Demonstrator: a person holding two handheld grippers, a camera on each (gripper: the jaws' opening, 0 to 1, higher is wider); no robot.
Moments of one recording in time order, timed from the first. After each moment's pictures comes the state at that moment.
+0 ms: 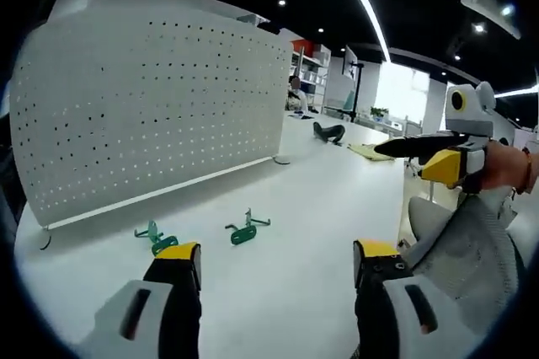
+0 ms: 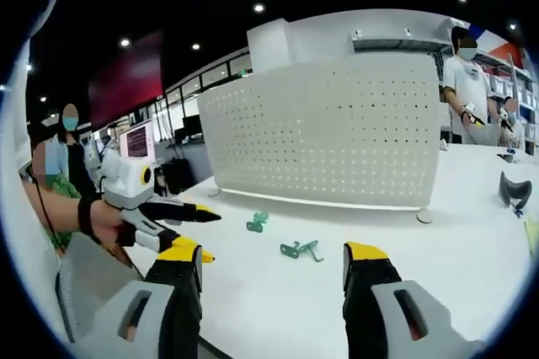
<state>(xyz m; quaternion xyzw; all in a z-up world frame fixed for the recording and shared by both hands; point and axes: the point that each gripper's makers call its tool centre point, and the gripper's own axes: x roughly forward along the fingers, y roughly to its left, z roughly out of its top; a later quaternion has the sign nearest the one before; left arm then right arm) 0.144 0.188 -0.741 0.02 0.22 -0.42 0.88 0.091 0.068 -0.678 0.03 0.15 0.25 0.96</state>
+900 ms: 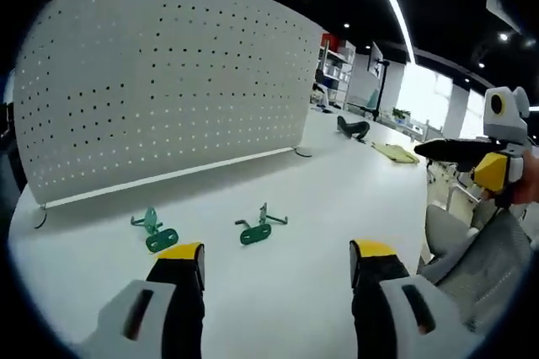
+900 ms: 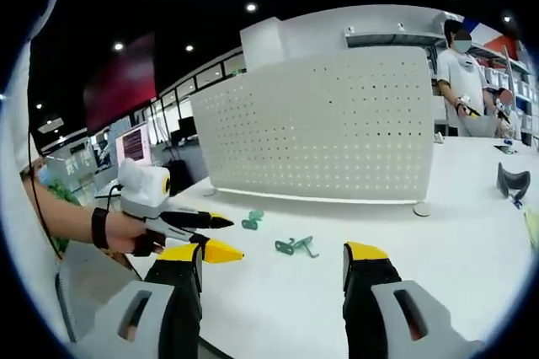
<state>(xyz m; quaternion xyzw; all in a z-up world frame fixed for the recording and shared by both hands) 0.177 0.168 -0.769 0.00 0.24 -0.38 0.89 0.092 0.058 -0.683 0.04 0.16 0.24 0.96</state>
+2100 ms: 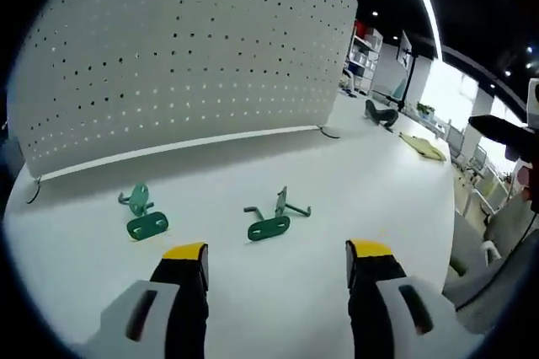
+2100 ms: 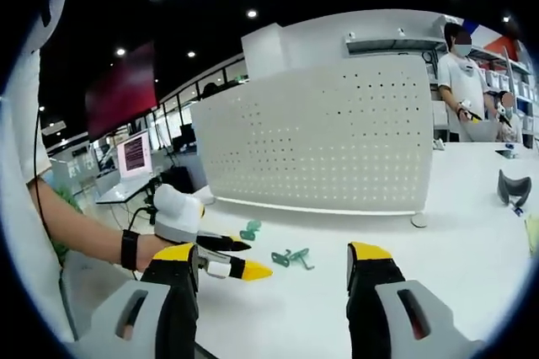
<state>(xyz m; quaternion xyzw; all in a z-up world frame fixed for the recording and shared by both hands) 0.208 0.152 -0.817 0.01 0.31 -0.31 0.90 0.104 0.050 -0.668 0.05 0.15 0.24 0.96</state>
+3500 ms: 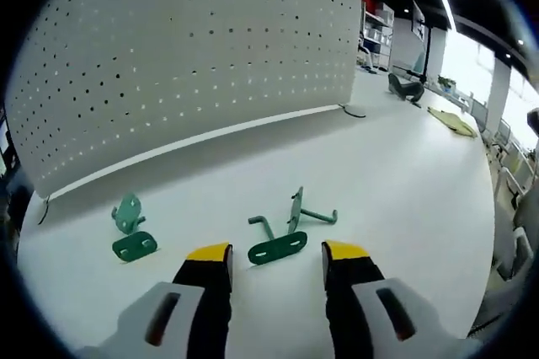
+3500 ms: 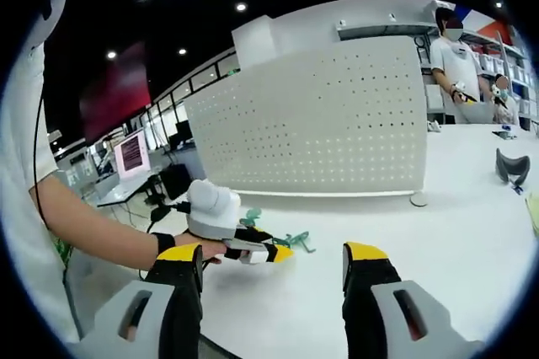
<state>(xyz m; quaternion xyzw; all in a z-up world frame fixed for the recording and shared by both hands) 0.240 0.130 -0.846 0.07 0.32 -0.26 0.91 0.094 0.042 -0.686 0.07 0.17 0.23 0.96</state>
